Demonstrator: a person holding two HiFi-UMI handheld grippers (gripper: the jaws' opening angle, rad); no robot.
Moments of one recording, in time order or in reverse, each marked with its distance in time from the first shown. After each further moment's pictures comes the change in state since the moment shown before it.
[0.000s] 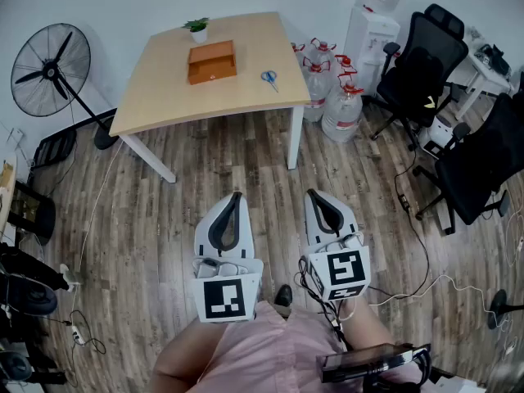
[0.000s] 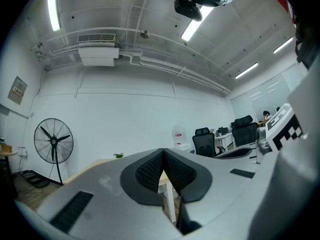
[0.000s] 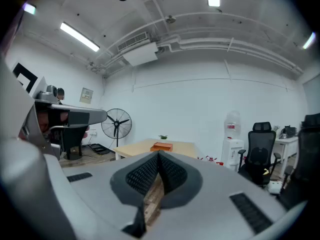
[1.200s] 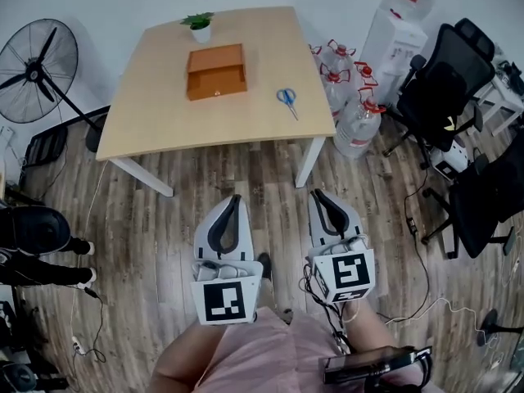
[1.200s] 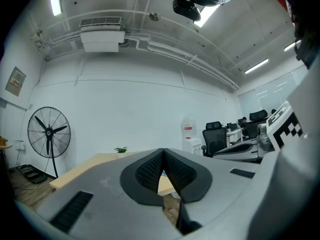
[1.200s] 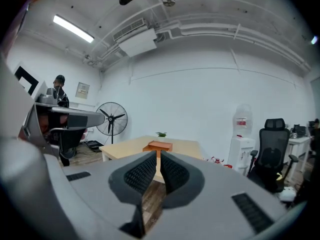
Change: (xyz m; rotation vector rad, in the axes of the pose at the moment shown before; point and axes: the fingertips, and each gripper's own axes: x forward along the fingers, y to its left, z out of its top) left arm 0.198 0.120 -0.059 -0.034 0.062 0.026; right arm 0.229 -0.049 -0.001 -0.018 0.042 0.015
